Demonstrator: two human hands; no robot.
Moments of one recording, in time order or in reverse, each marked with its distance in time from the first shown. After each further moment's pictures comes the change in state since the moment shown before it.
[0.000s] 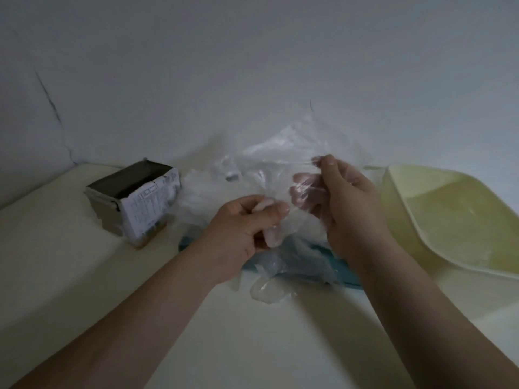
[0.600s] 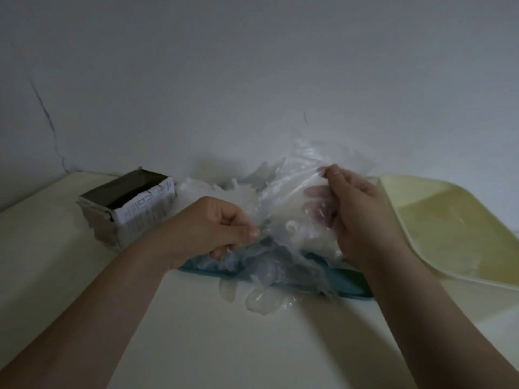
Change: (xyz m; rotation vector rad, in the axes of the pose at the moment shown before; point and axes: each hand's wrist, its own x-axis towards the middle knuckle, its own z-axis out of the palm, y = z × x) left_hand -0.003 0.045 -0.040 0.737 -0.095 -0.020; right_hand 0.009 -0.012 -0.020 -0.083 -0.004 -0.002
